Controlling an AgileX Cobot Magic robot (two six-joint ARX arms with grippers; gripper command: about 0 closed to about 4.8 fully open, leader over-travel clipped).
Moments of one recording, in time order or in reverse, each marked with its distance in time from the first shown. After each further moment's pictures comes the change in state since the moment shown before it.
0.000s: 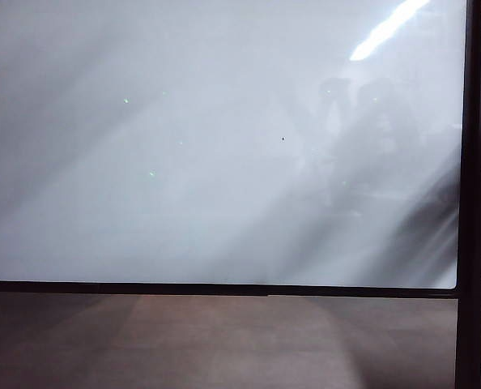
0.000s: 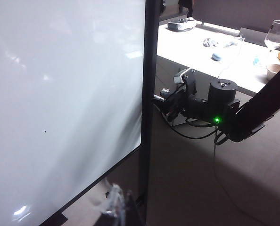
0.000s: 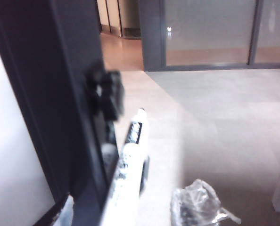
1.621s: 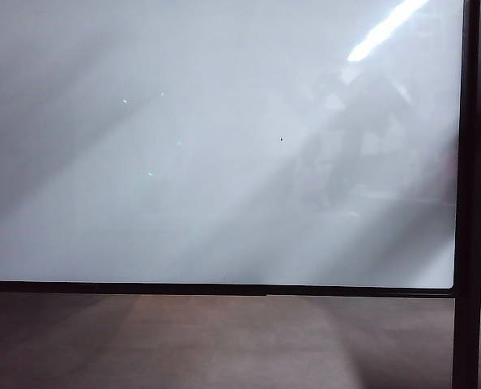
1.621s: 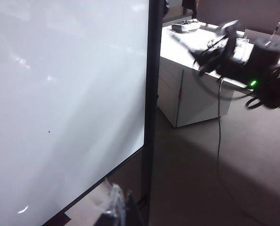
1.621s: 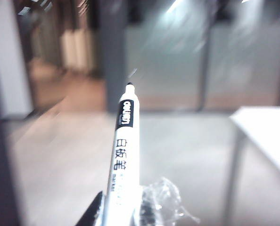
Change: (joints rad) left arm 0.000 0.001 0.000 0.006 -0.020 0.000; right arm -0.165 -0.294 0.036 -0.132 0.014 0.023
